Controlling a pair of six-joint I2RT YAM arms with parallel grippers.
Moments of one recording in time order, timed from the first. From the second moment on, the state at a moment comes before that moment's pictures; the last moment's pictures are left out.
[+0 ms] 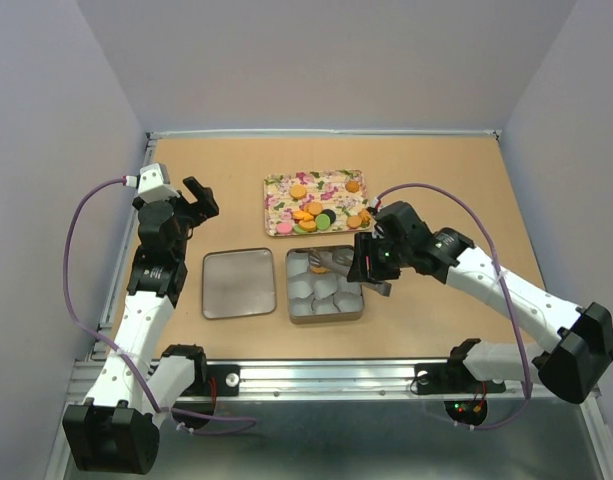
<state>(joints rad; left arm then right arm) -0.08 0.85 0.70 0.00 -0.16 -0.36 0.71 1.21 1.01 -0.71 -0.18 0.61</state>
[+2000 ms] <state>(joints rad) -0.08 0.85 0.71 0.00 -0.12 -0.36 0.64 2.12 1.96 -0.75 0.07 0.36</state>
